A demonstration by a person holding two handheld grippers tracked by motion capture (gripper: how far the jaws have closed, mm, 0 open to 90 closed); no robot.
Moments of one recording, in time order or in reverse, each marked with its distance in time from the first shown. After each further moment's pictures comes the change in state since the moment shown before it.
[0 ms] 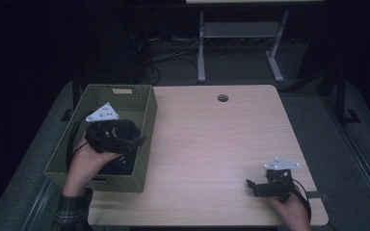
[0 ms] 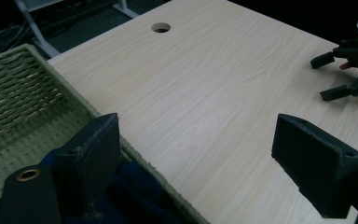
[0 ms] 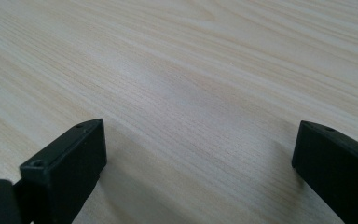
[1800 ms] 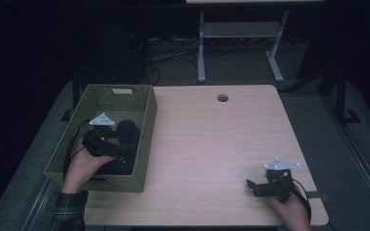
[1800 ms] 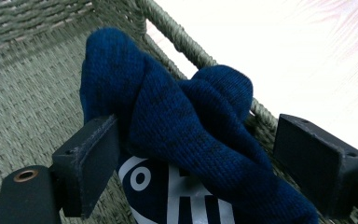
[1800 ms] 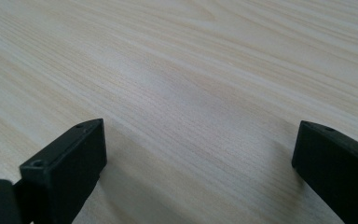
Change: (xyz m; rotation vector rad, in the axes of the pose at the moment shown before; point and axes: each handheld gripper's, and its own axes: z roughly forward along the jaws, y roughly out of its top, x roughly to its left) left arm 0.041 -0.051 0.027 0.194 0.079 -0.119; right arm 0.000 0.000 0.000 0.001 0.001 0.000
